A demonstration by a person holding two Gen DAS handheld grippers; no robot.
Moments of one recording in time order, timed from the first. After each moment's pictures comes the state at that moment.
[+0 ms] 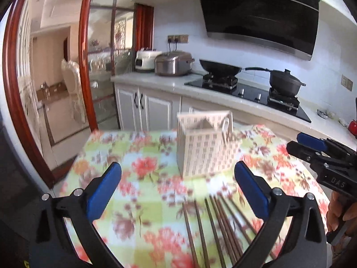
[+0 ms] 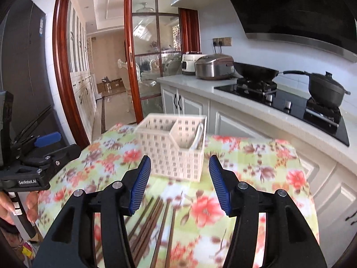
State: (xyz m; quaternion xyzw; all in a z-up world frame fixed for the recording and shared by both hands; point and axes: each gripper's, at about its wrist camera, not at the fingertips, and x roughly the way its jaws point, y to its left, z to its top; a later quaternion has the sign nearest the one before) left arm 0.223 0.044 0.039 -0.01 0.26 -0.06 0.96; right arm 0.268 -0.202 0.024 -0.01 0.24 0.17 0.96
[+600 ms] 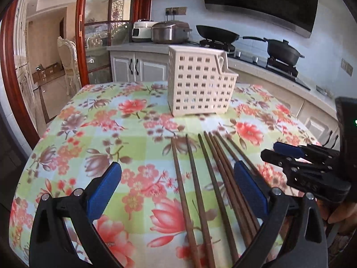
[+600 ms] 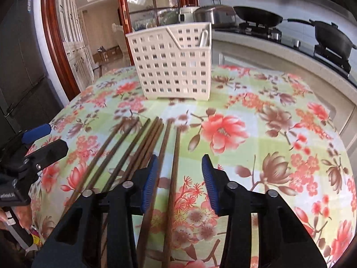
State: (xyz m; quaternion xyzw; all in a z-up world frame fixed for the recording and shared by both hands) left arm 0.192 0.027 -0.070 -0.01 0.33 -0.07 0.94; right arm 0.266 -0.189 -0.105 -0.01 0.37 0.17 0.91
